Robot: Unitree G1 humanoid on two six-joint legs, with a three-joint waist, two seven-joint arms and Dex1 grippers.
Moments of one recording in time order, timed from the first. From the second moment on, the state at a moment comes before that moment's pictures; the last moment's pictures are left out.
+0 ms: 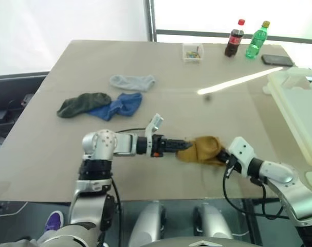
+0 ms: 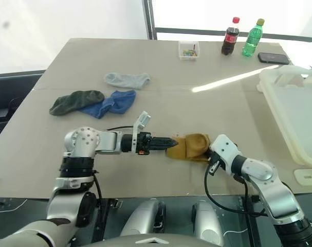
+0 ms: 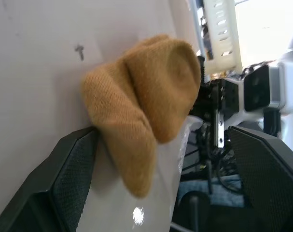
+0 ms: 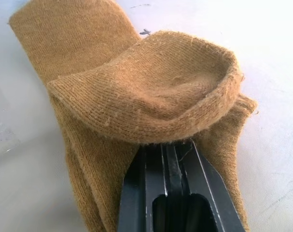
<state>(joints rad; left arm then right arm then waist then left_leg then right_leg) -0.60 0.37 0.06 0.08 -0.87 1.54 -0.64 0.02 -0.61 0.11 -0.40 0.16 0.41 0.69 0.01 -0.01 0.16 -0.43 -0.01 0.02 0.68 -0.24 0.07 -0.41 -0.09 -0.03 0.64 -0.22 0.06</state>
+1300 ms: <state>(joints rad) -0.71 0.15 0.02 0.29 -0.87 1.44 -0.83 0.04 -0.60 0.15 -0.42 0.10 0.39 0.67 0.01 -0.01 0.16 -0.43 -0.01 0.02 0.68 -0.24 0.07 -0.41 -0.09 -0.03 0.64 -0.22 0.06</state>
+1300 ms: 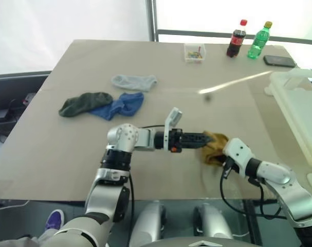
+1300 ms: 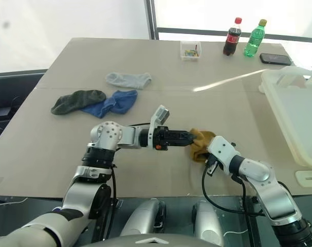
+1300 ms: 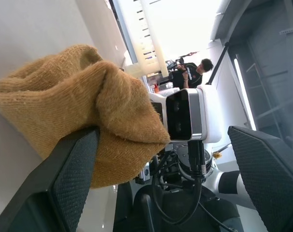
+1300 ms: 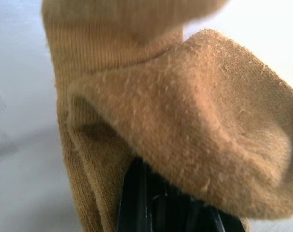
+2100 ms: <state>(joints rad) -0.71 -0.01 -0.02 0.38 -0.74 1.28 -0.72 0.05 -0.65 0.18 -0.51 0.01 0.43 0.66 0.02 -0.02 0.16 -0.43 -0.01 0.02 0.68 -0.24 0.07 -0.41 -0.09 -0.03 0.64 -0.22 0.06</state>
